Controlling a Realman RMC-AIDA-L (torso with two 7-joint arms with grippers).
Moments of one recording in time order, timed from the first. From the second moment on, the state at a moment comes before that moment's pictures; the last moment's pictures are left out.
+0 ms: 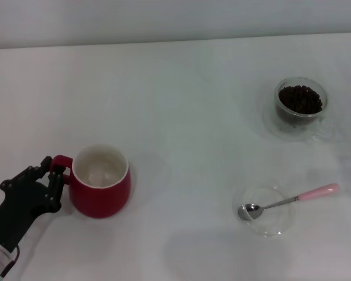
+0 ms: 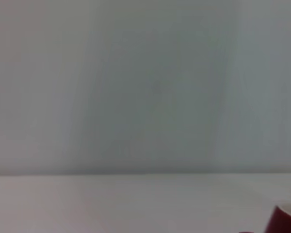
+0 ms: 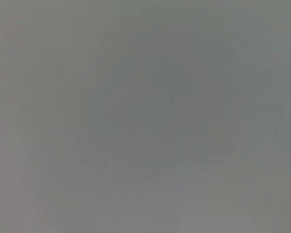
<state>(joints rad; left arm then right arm) -0.29 -2.08 -0.05 -0.17 -1.17 -1.27 2.83 0.30 2.00 -0.01 -0.04 1.84 1.24 -2.80</state>
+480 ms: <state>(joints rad) -0.42 -2.08 -0.04 -0.17 -1.13 -1.28 2.81 0.31 2.00 -0.02 -0.04 1.84 1.24 -2.79</state>
